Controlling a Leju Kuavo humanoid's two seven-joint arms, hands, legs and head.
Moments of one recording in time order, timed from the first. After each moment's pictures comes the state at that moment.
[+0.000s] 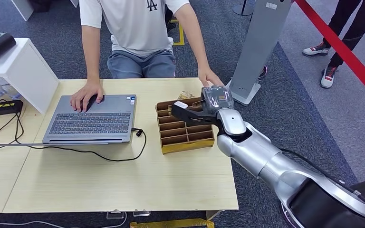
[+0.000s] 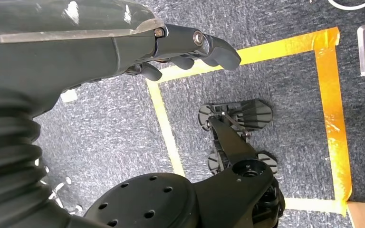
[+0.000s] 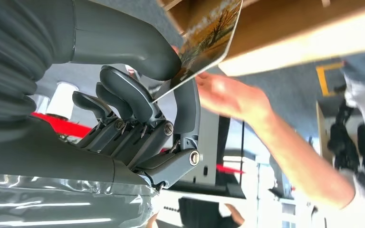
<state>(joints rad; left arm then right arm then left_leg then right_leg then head) -0.11 0.12 -1.23 -0.20 1.21 0.03 -0.13 -0.91 -0.12 0.99 -0.92 0.78 -0.23 0.59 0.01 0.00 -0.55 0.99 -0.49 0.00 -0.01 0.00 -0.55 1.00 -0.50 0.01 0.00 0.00</state>
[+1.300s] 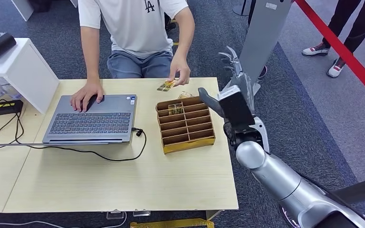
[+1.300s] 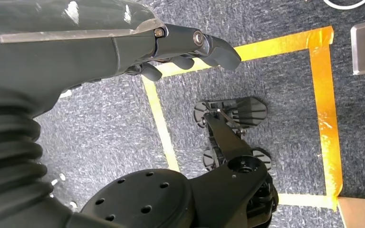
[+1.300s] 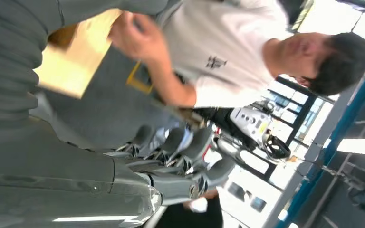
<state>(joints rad) -0.11 0.11 -1.22 -0.20 1.23 0.02 -0.15 -0.66 -0.24 0.73 -1.45 0.08 -0.68 -0.02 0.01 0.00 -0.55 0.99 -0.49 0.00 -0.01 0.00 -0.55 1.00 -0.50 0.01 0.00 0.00</state>
